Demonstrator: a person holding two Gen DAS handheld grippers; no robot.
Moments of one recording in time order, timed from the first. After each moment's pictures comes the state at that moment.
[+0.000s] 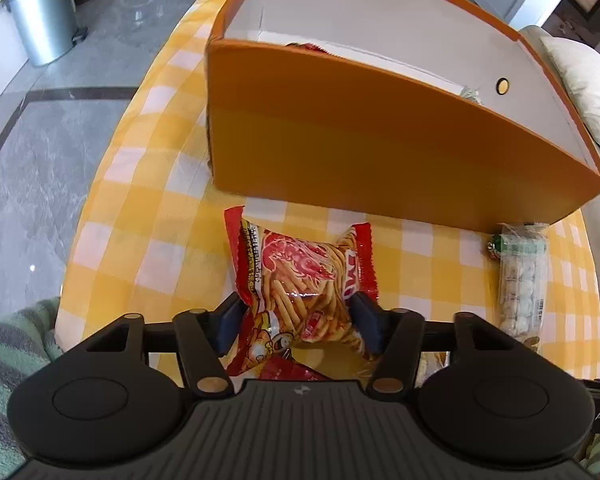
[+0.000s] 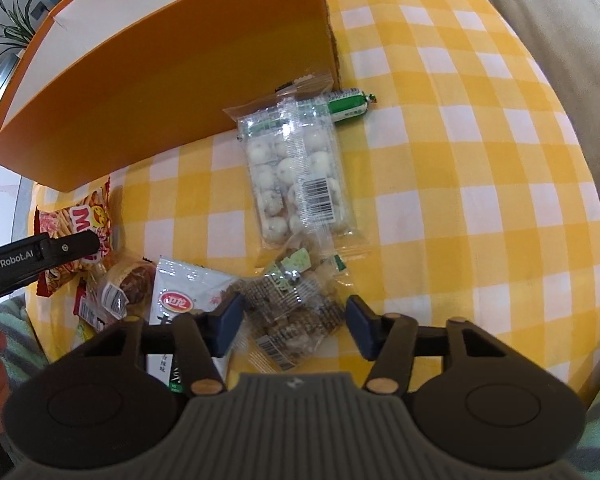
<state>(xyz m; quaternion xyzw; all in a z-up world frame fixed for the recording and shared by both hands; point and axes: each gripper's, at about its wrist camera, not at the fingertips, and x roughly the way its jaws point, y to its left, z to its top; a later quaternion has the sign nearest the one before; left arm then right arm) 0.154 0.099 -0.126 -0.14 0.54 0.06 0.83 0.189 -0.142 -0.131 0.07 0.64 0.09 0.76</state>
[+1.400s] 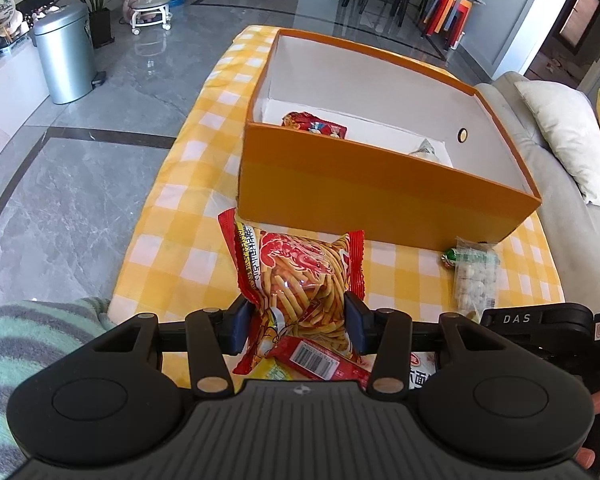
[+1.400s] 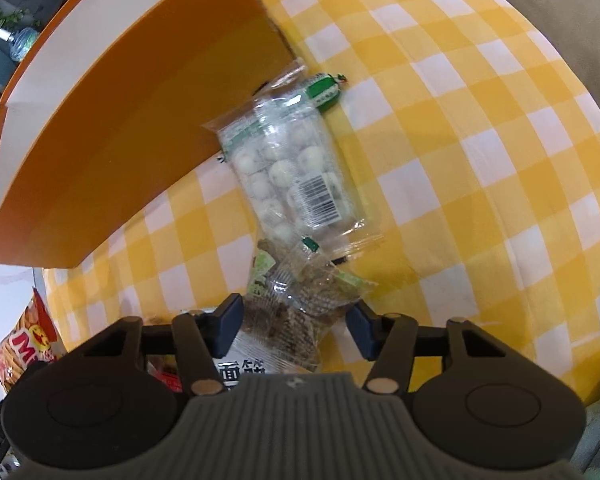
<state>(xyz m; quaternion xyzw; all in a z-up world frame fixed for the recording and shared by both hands) 0.094 0.092 -0.066 -0.14 0.47 0.07 0.87 0.198 -0.139 -0.145 0.20 0.65 0.01 0.74</state>
